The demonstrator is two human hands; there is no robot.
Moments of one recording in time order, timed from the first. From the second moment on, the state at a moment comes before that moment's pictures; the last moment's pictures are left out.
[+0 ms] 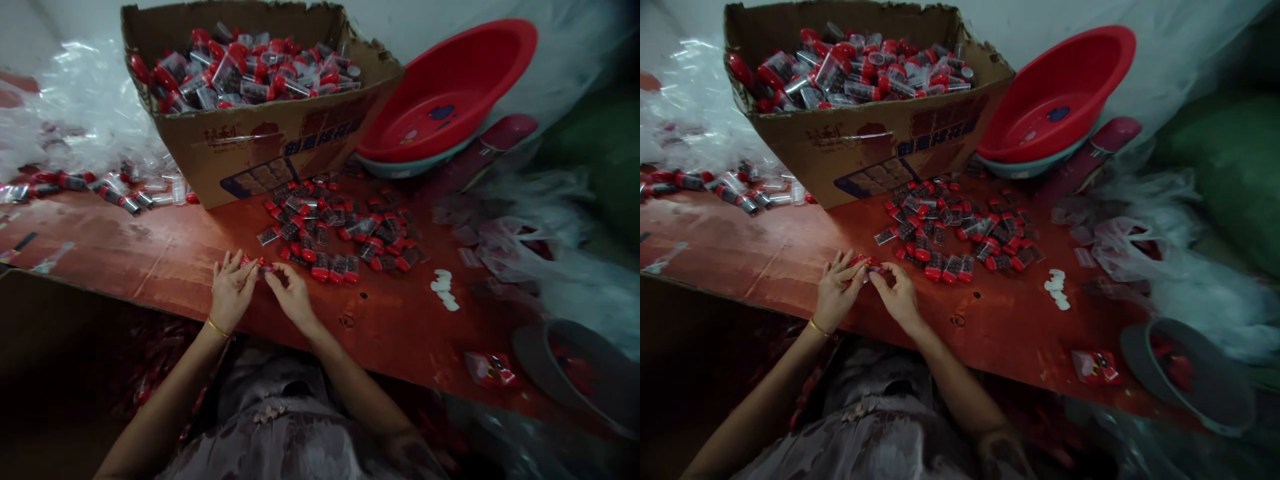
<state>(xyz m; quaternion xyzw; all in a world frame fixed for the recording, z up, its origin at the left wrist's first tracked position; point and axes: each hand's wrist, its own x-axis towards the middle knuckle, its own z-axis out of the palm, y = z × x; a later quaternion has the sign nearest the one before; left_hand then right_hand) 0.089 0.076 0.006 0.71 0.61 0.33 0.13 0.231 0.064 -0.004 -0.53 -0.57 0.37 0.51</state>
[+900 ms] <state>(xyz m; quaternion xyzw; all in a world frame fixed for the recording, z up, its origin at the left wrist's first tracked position) 0.138 0.076 0.020 0.71 0.55 0.33 0.29 0.285 0.043 -0.026 -0.65 -0.47 0.27 0.52</state>
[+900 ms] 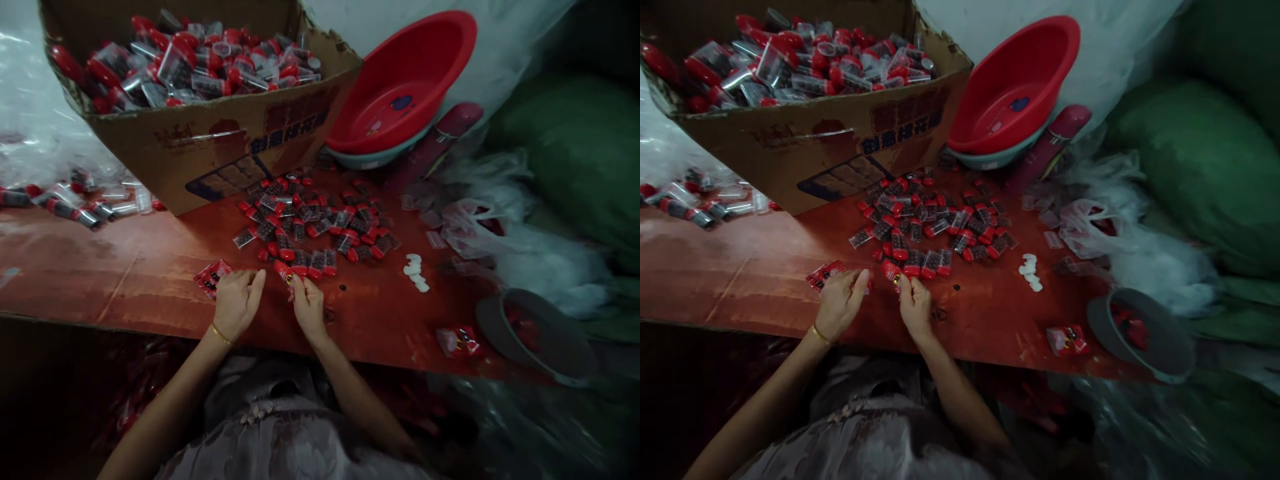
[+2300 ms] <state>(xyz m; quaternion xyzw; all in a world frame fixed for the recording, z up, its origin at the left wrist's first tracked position) 0.157 0.058 0.014 0.16 0.49 0.39 0.77 0.325 -0.004 -0.006 -0.46 -0.41 0.61 0.50</state>
